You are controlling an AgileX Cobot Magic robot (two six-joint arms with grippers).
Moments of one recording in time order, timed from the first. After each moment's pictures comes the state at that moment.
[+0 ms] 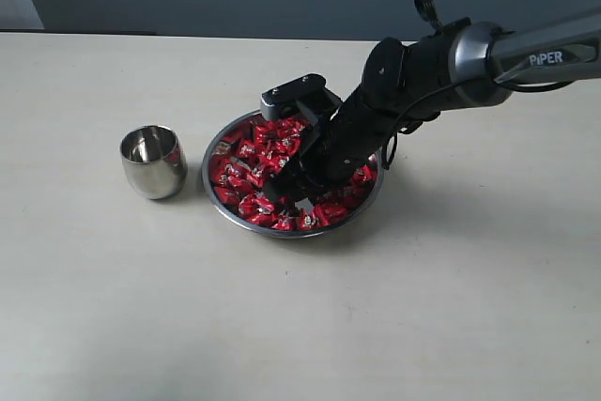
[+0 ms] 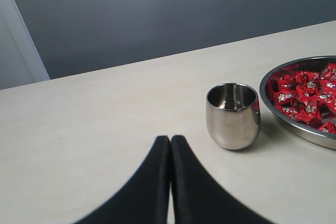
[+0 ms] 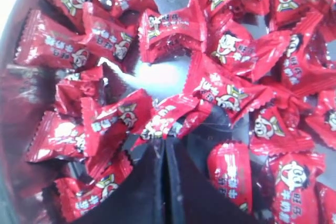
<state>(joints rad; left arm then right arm) -0.05 0.01 0.00 0.17 0.25 -0.04 0.56 2.07 -1.27 0.59 0.52 -0.64</state>
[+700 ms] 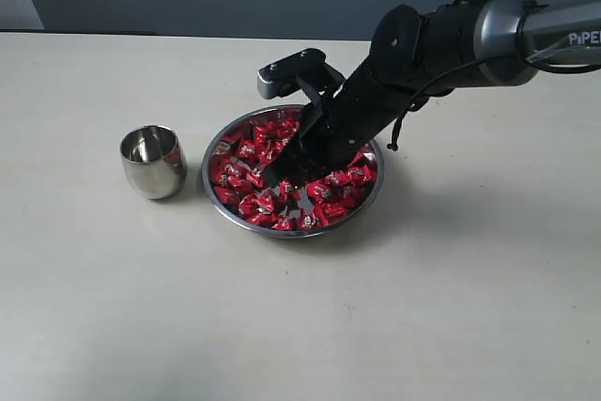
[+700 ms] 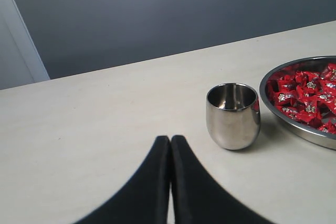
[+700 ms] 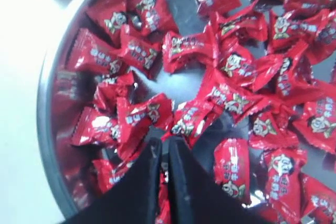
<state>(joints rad) -0.05 0.01 0.00 0.17 0.25 -0.04 0.56 1.99 -1.28 0.55 0.59 -0.64</state>
